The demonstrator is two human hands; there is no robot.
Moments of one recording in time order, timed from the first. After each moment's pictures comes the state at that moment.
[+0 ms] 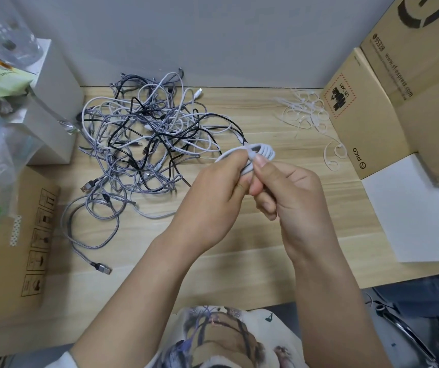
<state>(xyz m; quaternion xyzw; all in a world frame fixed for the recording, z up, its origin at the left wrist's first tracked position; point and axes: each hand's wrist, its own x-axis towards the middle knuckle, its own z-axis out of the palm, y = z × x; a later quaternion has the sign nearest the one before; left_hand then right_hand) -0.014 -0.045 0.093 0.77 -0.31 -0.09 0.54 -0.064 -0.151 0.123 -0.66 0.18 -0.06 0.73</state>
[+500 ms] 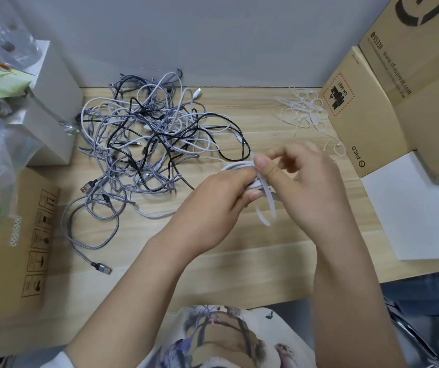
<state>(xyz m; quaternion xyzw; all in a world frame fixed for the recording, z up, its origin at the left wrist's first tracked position) -0.016 -0.044 0.087 0.79 -0.37 -0.12 0.47 -0.059 -0.179 0.123 -0.91 0.18 -0.09 0.37</state>
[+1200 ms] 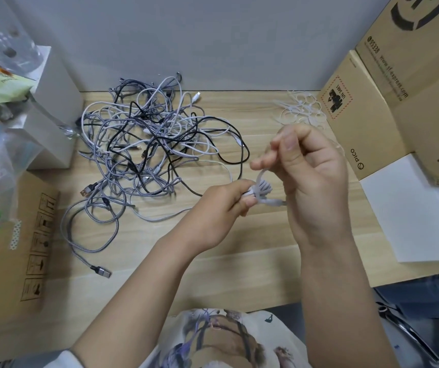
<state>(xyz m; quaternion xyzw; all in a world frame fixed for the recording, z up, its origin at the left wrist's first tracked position) -0.015 -0.051 0.065 0.77 -0.30 -0.24 0.51 -0.055 -0.164 0.130 -0.64 0.07 -0.17 0.75</state>
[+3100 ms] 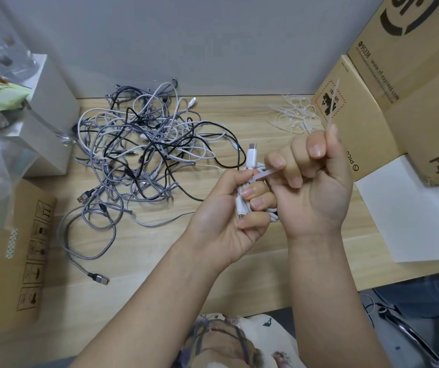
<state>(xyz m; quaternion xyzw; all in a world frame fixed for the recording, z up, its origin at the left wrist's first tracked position) -0.029 -0.071 0.114 0.17 0.18 -0.48 0.84 -0.047 -0.170 0.124 -0.33 0.07 -0.19 0.92</state>
